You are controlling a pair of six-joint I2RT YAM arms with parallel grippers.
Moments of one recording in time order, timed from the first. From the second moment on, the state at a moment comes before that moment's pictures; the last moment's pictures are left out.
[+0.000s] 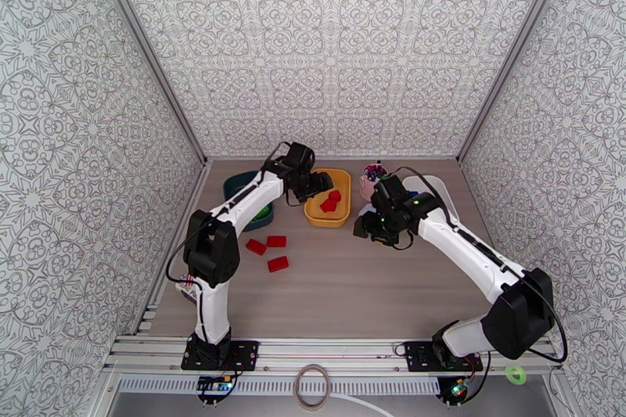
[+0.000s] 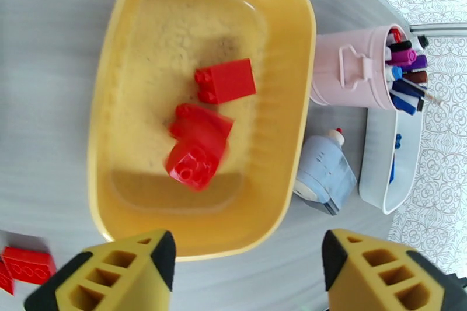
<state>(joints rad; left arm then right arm) -0.45 2.02 1.82 -0.75 0.25 -0.75 0.50 1.46 1.28 -0.96 -0.27 0.69</state>
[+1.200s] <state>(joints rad) -0.53 1.43 0.99 -0.93 -0.05 -0.86 0.60 1.74 1.48 -0.93 -0.32 0.63</state>
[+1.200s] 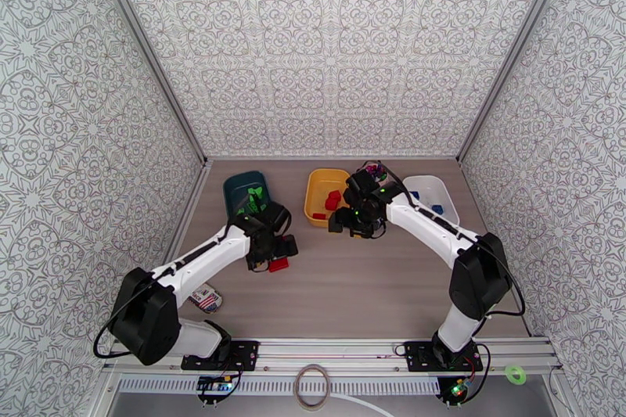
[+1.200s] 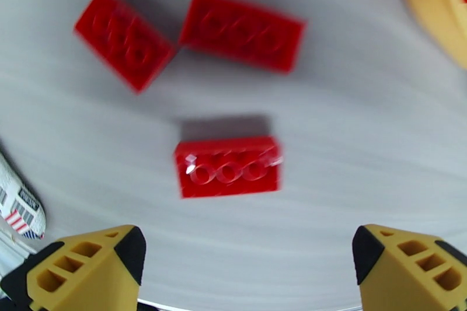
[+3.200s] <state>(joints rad) -0.61 1.69 1.35 -0.81 0.12 -0.75 0.51 1.52 1.29 -0.95 -0.26 0.65</state>
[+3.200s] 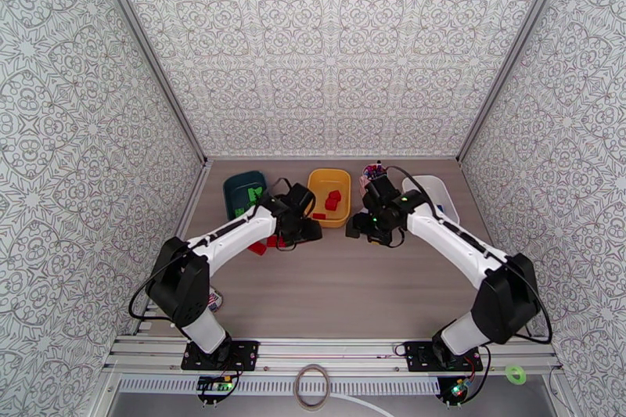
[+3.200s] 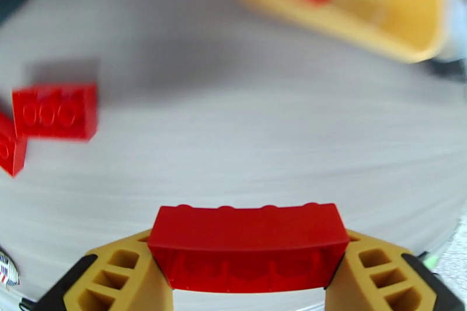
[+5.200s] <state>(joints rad) -0.35 1.79 1.31 -0.93 -0.01 -0.45 0.64 1.65 1.35 -0.89 -0.28 0.71</state>
